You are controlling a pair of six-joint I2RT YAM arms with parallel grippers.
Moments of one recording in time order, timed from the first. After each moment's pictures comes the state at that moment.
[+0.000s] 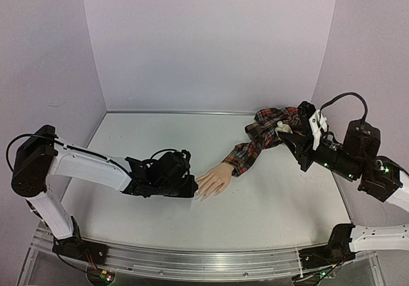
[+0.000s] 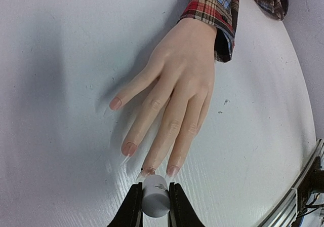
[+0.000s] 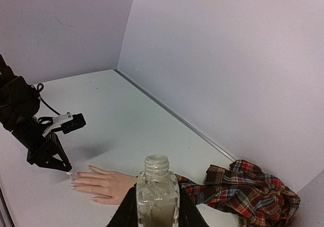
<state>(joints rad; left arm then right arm) -1.11 1.68 0.94 -0.06 -0.18 -0.85 0.94 0.72 0.82 -0.22 0.23 -0.27</state>
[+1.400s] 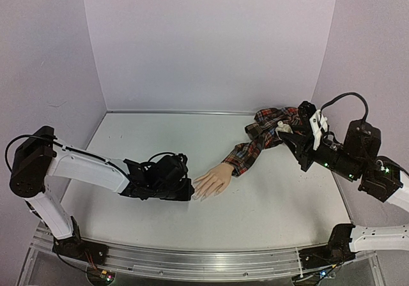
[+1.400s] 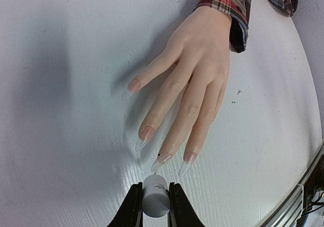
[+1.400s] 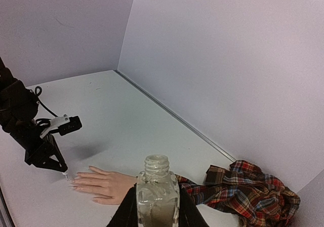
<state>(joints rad) -1.11 1.67 0.90 -0.07 -0.18 -0.87 0.94 0.72 0.82 -0.22 0.23 -0.27</state>
